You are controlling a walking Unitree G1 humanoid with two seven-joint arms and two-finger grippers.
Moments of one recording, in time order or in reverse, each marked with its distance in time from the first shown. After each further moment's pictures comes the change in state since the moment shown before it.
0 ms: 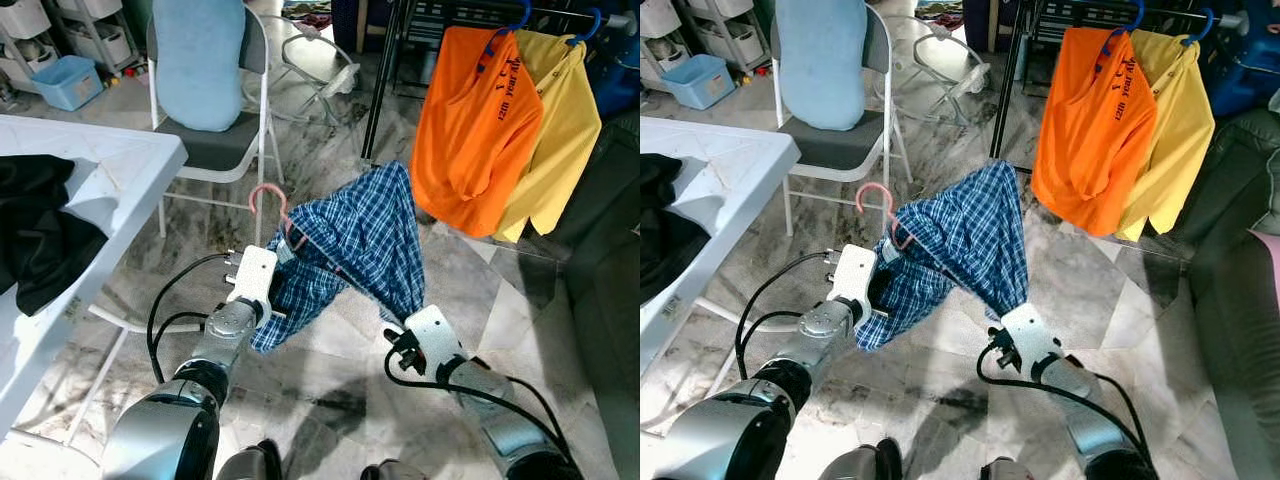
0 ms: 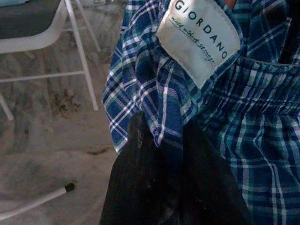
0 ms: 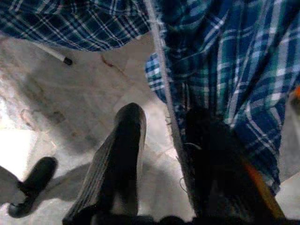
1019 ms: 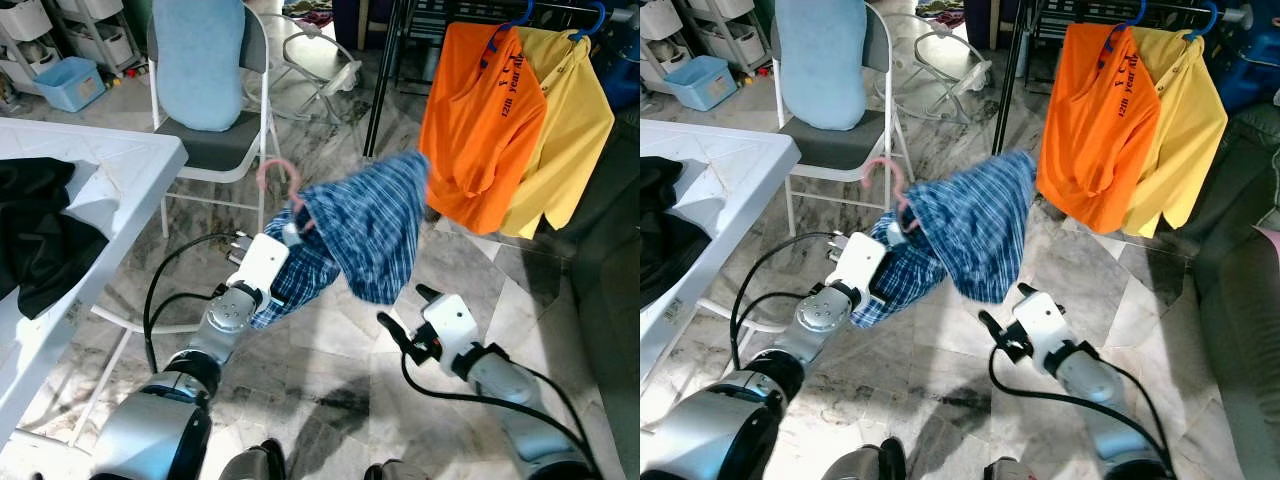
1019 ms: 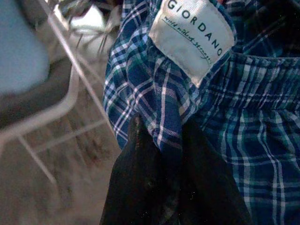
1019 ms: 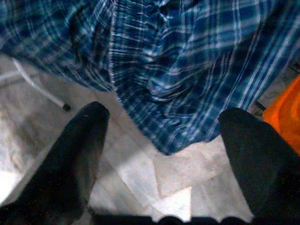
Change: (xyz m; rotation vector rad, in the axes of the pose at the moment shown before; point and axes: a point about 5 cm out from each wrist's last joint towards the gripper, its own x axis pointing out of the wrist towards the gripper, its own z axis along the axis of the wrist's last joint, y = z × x) left arm -0.001 0.006 0.022 0.334 -0.157 -0.049; right arm -0.022 -0.018 0.024 -0.090 -0.232 0.011
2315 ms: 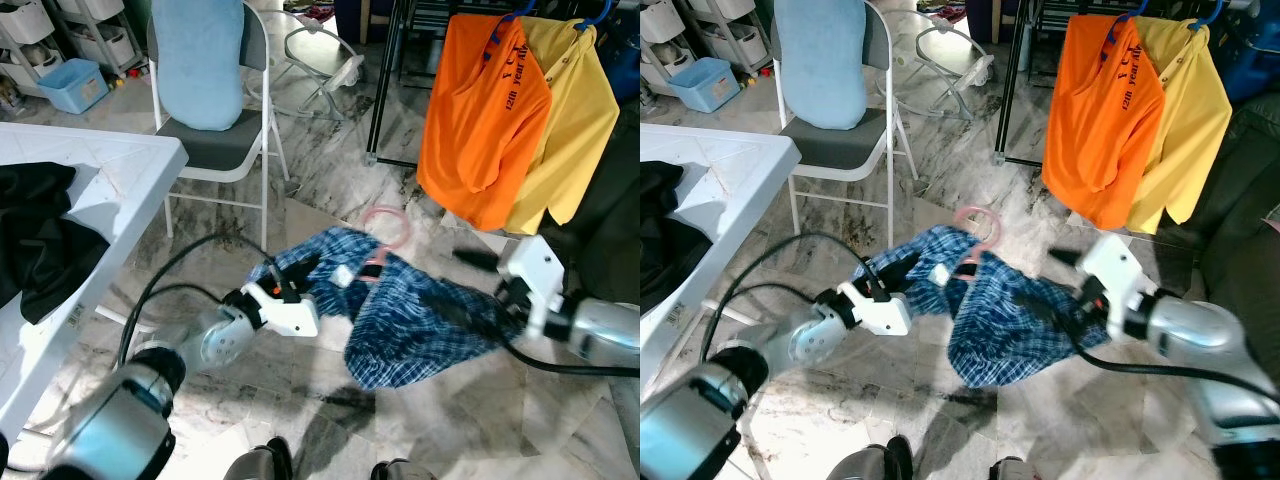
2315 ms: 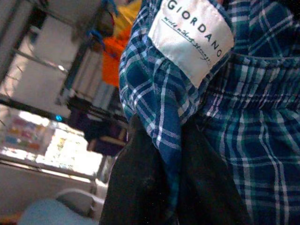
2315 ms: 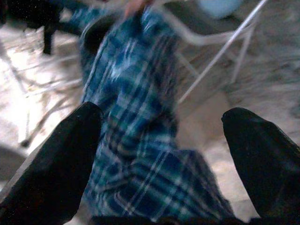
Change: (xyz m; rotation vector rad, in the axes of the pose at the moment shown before) left arm -0.024 -0.018 0.024 0.761 -0.552 -0.183; right arm -0.051 -0.072 0.070 0.033 -0.005 0.344
